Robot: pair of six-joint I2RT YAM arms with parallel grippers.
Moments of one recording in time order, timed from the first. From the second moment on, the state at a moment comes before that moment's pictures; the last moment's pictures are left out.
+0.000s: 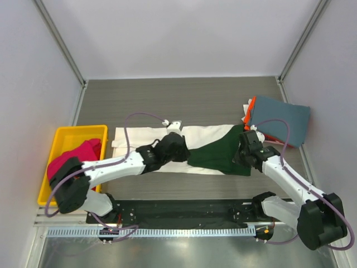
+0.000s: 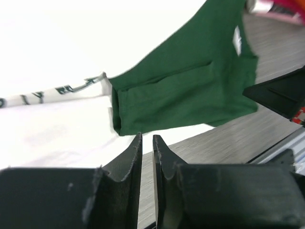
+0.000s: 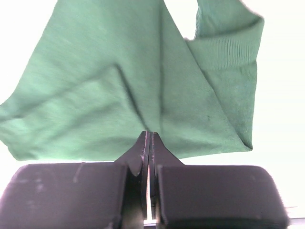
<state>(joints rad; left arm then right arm) -0.98 1.44 0.87 -0.10 -0.23 -0.78 0.32 1.05 0.58 -0.60 0.14 0.76</state>
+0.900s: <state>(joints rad) -0.32 1.03 0.64 -0.43 -0.19 -0.78 0.40 1.50 0.79 -0.52 0.20 0.76</state>
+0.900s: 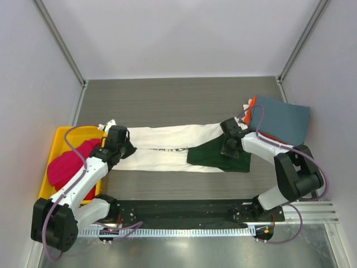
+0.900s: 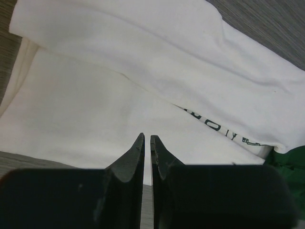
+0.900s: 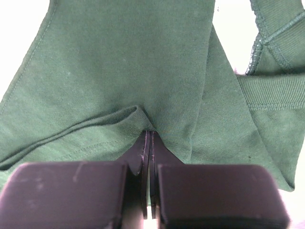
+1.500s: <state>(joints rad) -0.28 1.11 0.64 -0.41 -0.17 -0.77 0.35 2.54 2.30 -0.68 0.13 0.65</state>
